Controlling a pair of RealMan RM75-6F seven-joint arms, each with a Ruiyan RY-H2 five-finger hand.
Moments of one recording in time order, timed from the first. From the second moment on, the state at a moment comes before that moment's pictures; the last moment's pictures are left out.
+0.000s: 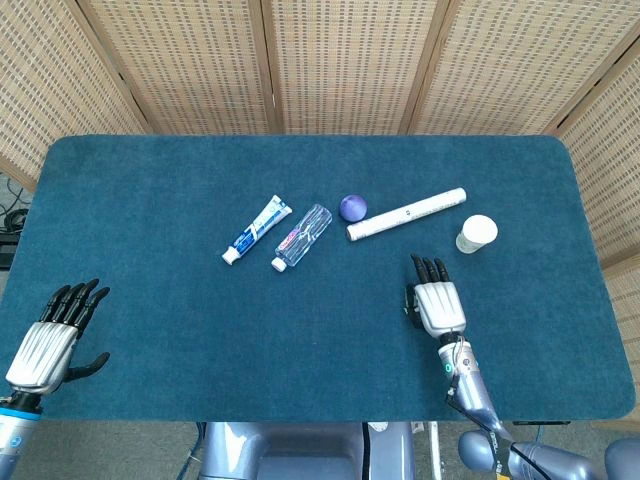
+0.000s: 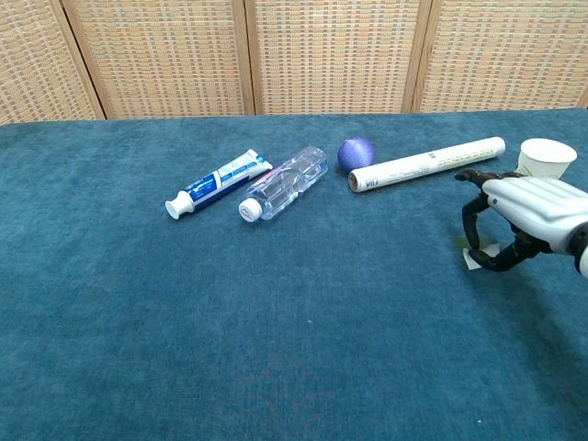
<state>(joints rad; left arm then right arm) -0.15 -1.13 0.03 -1.65 1.58 1.40 0.06 0.51 -1.69 0.19 -1.37 -1.13 1.12 -0.50</state>
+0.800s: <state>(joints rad) -0.15 -1.12 0.03 -1.65 1.57 1.40 0.04 0.62 -1.61 0.31 -1.46 -1.07 1.14 -0.62</state>
